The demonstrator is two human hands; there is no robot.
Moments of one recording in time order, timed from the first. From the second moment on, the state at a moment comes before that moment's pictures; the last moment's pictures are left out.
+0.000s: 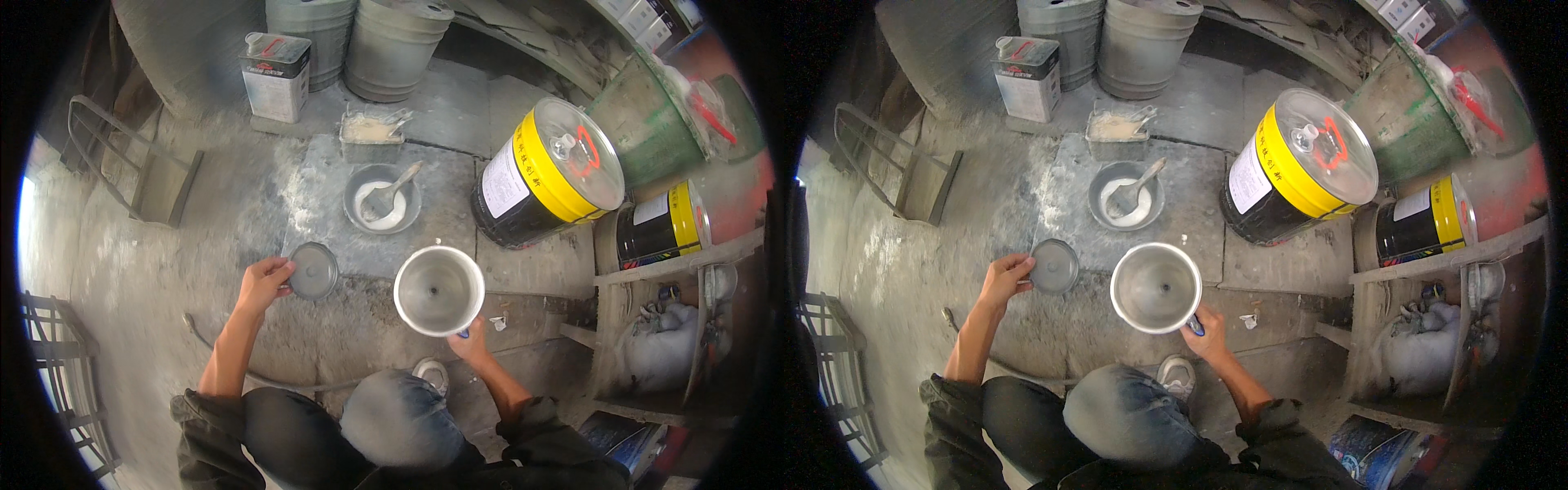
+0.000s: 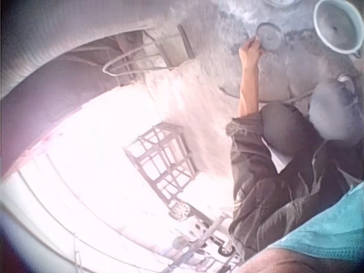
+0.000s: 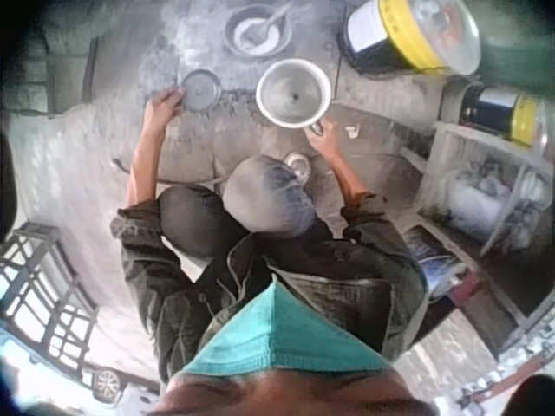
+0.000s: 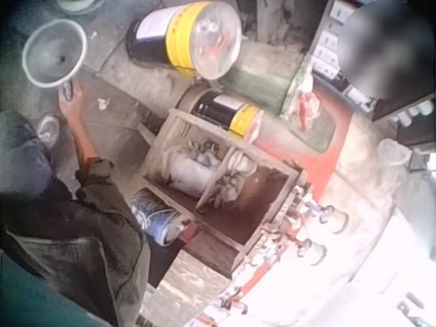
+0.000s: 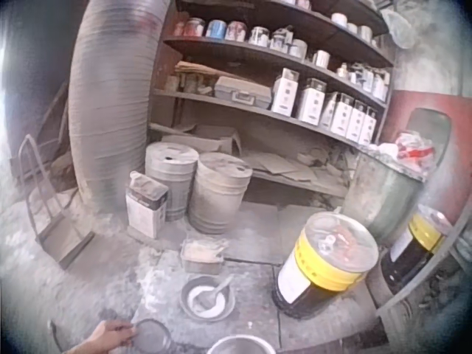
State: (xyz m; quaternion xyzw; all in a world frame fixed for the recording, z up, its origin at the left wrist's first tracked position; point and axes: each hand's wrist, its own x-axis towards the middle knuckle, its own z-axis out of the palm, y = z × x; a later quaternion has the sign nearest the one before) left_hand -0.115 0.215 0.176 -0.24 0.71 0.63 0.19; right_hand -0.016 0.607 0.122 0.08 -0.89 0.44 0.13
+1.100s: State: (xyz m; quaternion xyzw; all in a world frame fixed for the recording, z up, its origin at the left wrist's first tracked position) left_hand -0.008 0.114 0.041 -0.20 0.95 0.26 -0.01; right_hand -0.044 0.531 0.116 -0.20 -0.51 0.83 -0.10
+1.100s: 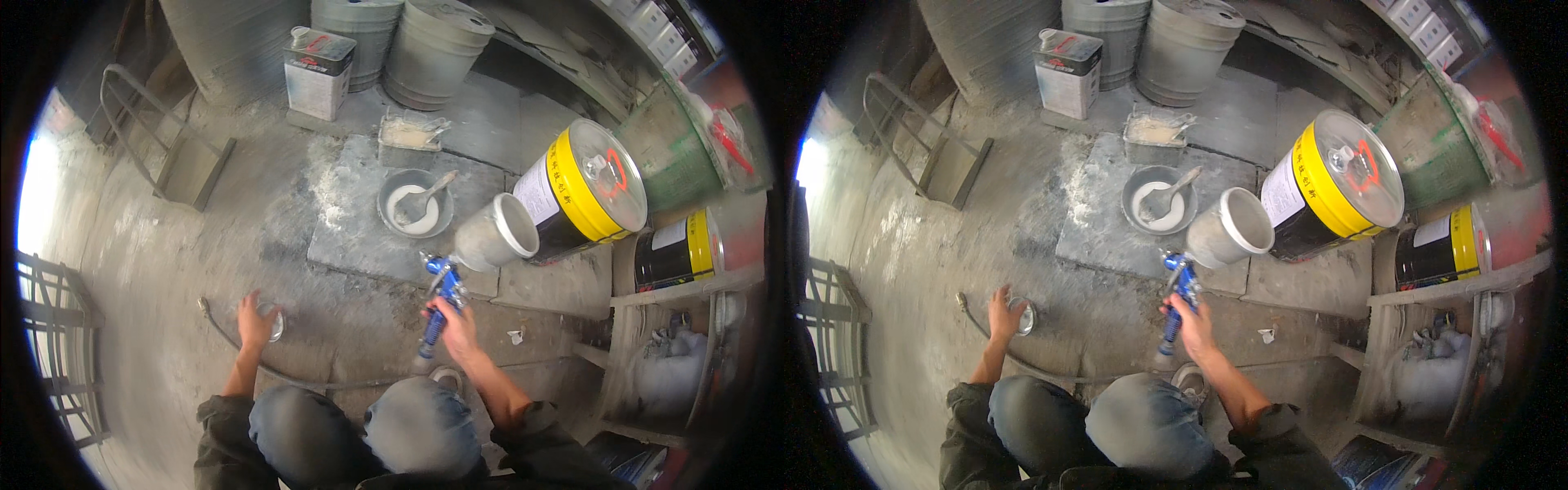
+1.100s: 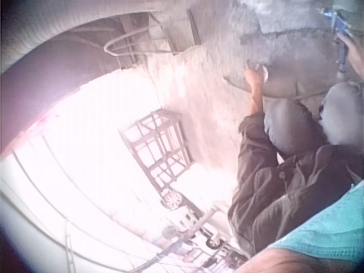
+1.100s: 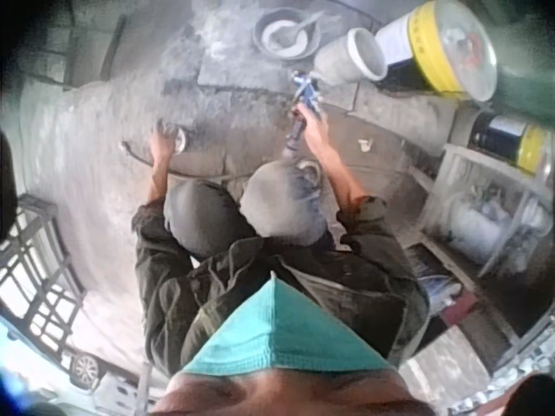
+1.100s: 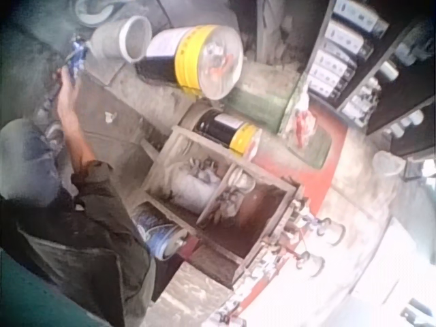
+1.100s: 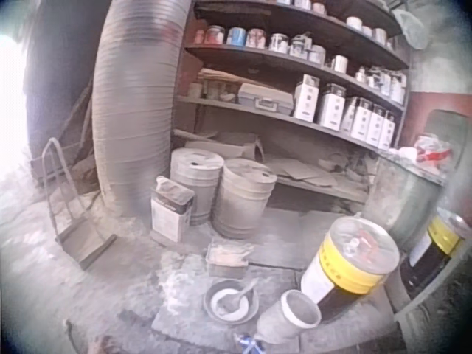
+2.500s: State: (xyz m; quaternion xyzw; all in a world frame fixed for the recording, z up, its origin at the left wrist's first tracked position) left_hand -0.121 0.222 0.127 -0.09 0.98 0.16 0.05; right_hand -0.260 0.575 0.131 -0.18 -0.63 0.75 0.02
